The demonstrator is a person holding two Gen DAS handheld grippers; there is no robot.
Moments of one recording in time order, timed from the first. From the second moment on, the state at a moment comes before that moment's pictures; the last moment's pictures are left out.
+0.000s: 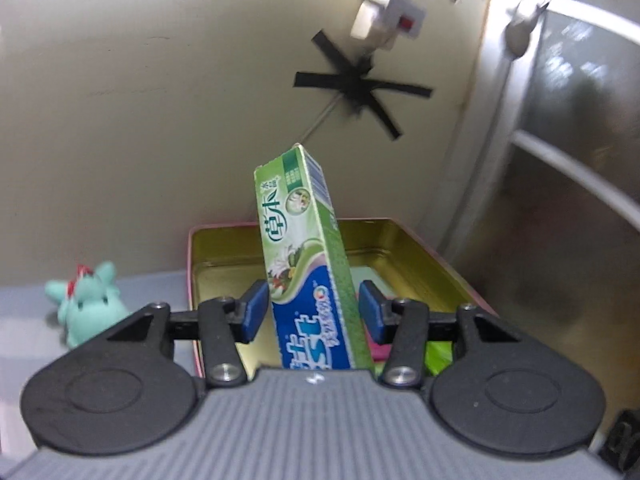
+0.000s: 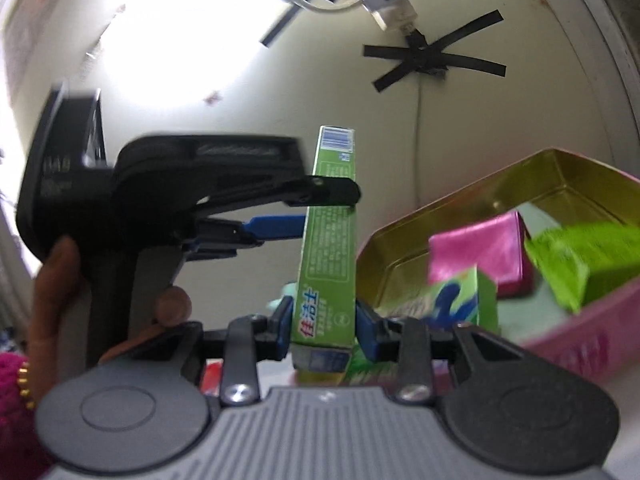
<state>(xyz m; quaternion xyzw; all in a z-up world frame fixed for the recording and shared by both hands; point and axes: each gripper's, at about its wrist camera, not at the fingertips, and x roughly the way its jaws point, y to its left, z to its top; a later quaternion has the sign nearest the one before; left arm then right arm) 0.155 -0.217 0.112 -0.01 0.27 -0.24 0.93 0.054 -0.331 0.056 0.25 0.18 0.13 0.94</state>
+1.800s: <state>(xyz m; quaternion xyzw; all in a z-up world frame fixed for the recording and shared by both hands) 0.017 -0.173 0.020 0.07 0.24 -0.12 0.96 -0.074 -0.332 0.019 0.17 0.09 -0.04 0.98</state>
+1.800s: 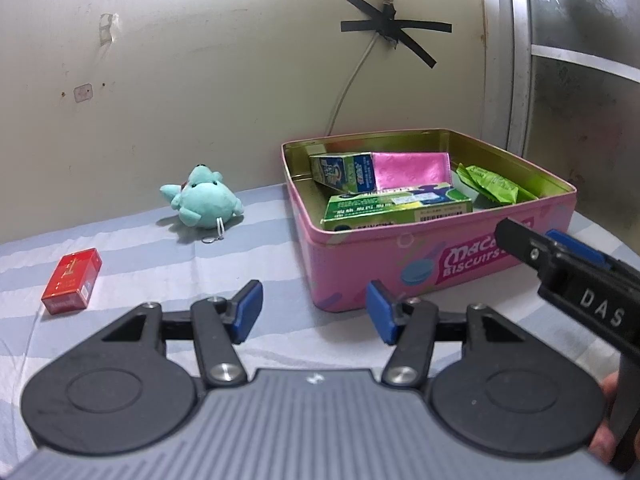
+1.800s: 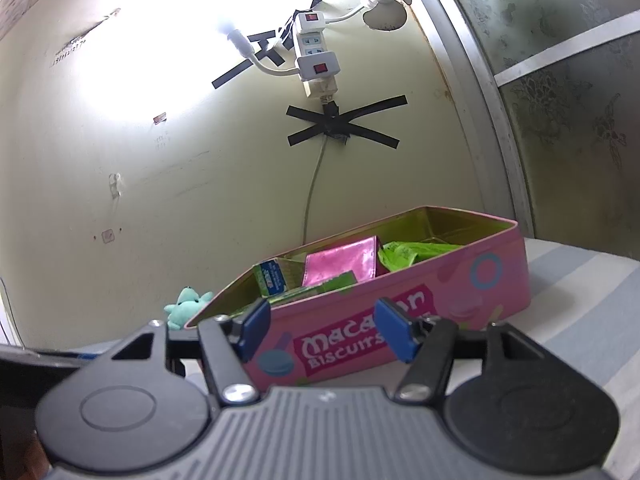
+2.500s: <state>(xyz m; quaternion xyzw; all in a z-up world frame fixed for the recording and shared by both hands) 0.011 -0.174 -0.013 0.11 0.22 -0.12 0.96 -0.075 -0.330 0.019 0.17 0.09 -0.04 0.98</state>
